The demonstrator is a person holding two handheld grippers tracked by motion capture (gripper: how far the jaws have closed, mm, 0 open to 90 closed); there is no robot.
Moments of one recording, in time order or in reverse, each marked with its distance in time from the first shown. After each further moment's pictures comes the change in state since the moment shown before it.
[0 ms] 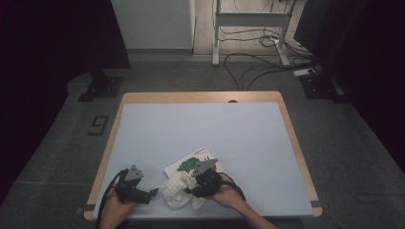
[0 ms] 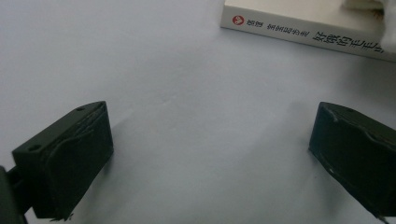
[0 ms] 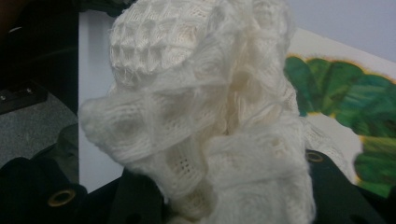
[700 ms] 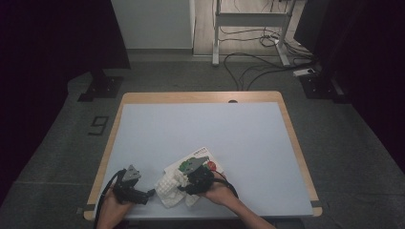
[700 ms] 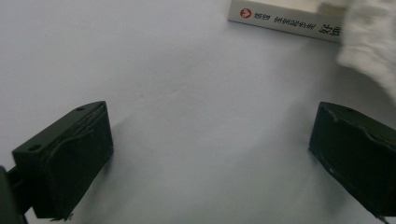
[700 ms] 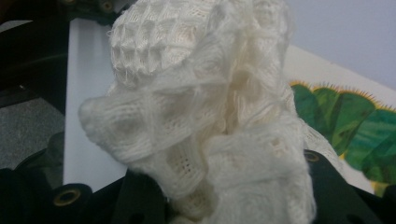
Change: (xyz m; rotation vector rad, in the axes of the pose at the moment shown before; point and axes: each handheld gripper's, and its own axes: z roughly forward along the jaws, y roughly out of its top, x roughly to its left) left arm 0.004 -0.004 -0.004 0.002 0.000 -0.001; right arm -0.002 0.018 0.017 0.013 -0.013 -0.027
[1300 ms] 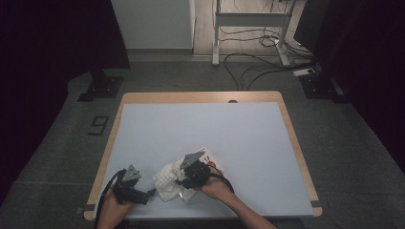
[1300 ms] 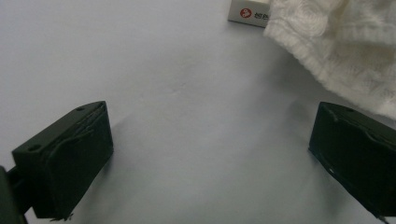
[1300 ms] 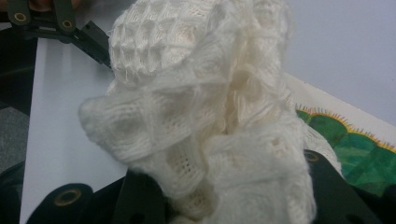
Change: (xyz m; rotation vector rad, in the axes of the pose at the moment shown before) left arm 0.000 0.000 0.000 0.000 0.001 0.000; right arm -0.012 0.011 0.010 0.003 -0.037 0.000
